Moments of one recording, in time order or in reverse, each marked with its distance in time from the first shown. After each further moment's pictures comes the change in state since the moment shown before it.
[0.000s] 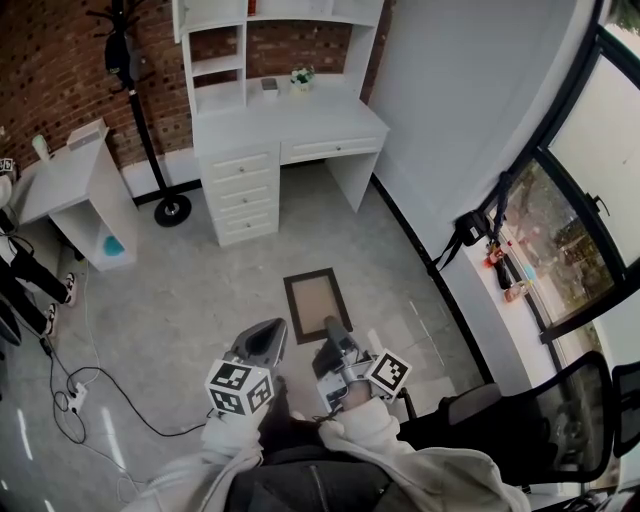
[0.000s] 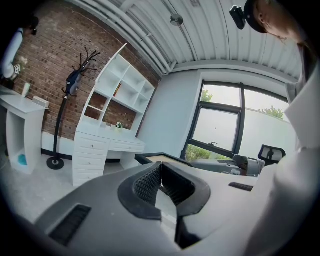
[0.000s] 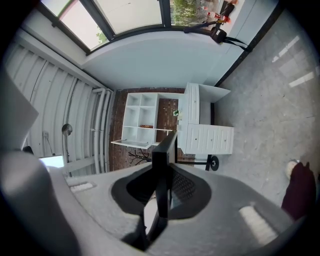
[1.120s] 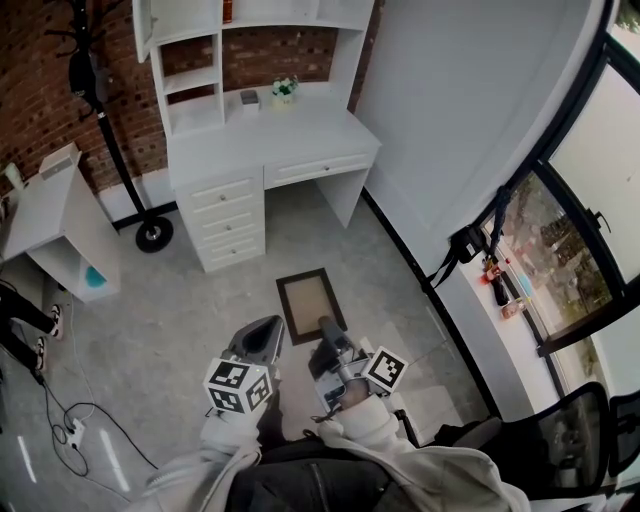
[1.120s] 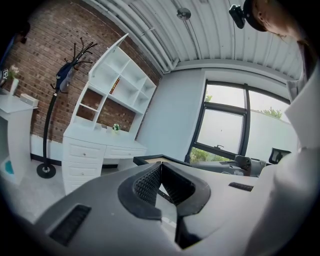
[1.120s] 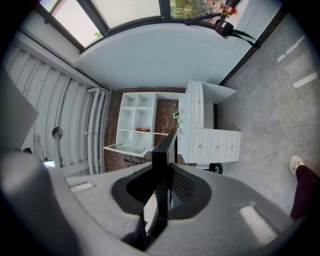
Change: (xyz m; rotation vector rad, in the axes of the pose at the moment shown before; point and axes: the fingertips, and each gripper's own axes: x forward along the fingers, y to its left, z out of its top) left arm 0.146 0.091 0.068 0.007 -0.006 -0.032; right arm 0.150 -0.011 0.088 0.005 -0.008 -0.010
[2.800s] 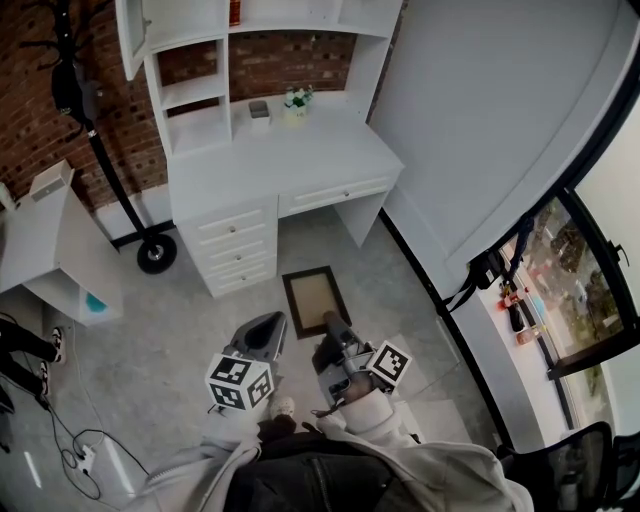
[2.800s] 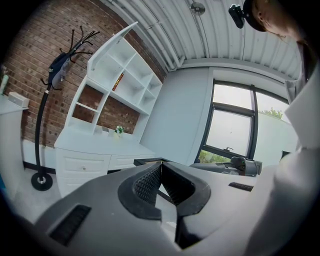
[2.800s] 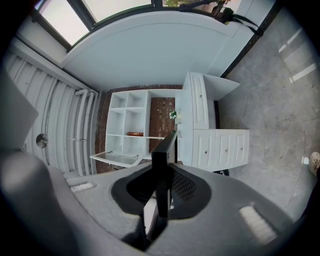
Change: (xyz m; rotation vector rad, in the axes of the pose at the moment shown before) left arm 0.120 0.156 0.077 0.006 0.010 -0.013; right arm 0.205 -0.022 0.057 0.063 -0.027 -0.027
